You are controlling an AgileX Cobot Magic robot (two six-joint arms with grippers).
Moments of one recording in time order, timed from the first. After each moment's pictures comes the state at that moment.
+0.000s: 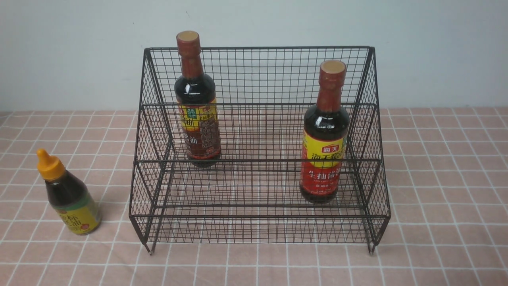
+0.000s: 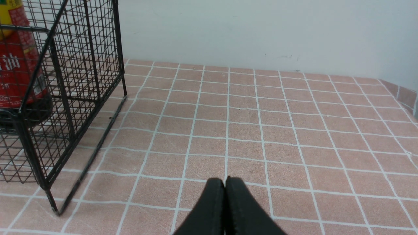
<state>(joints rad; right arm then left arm) -0.05 -0.01 0.02 0.15 0.39 -0.19 0.15 0.79 -0.84 -0.31 0.56 0.28</state>
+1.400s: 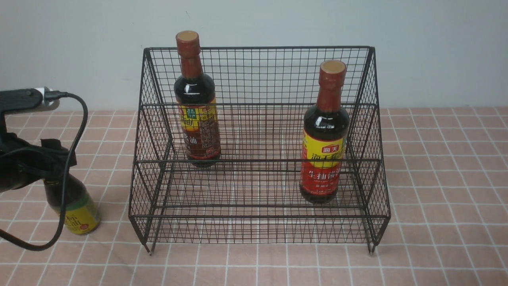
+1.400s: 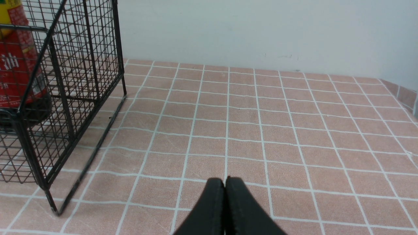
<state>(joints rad) -0.05 -0.01 0.02 0.15 0.39 -0.19 0.15 1.37 -0.70 -0.33 0.08 0.30</state>
